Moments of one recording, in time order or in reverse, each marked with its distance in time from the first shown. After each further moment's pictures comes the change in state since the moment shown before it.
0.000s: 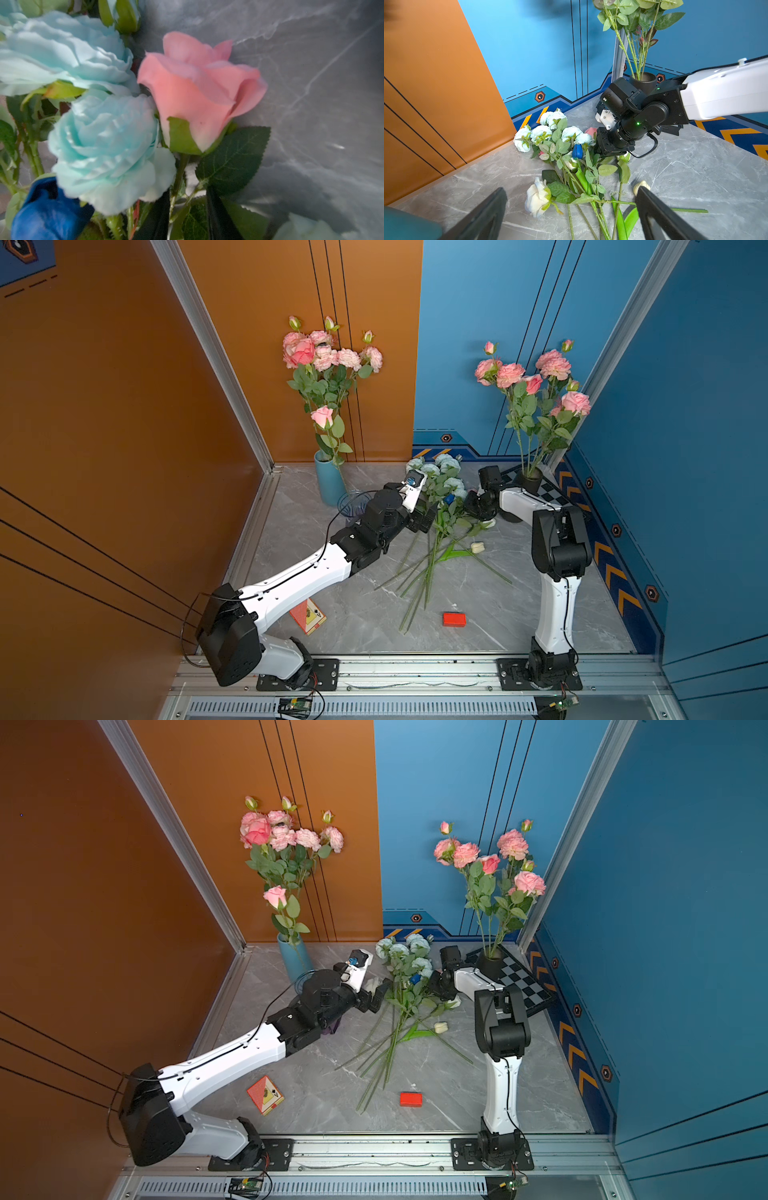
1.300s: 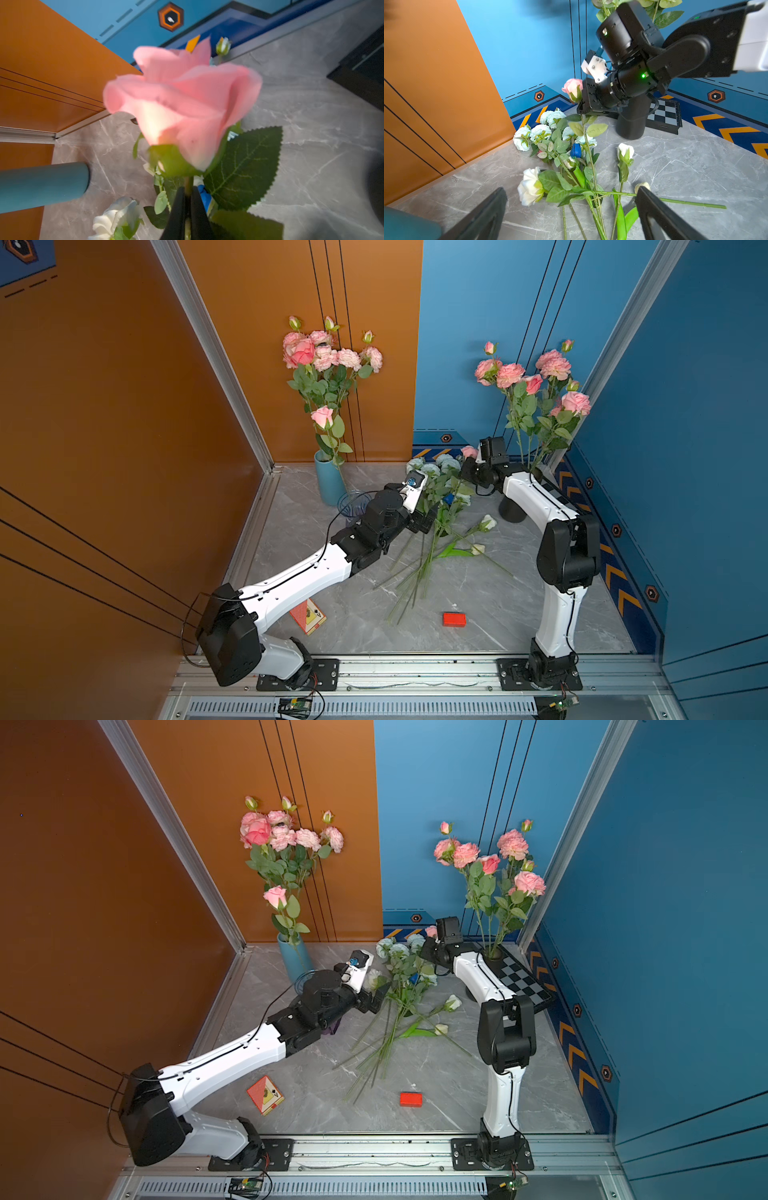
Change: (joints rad) left arm -0.004 0.000 0.000 -0.004 0.000 0.000; right arm 0.072 -0.126 0.233 0.023 0.070 -0.047
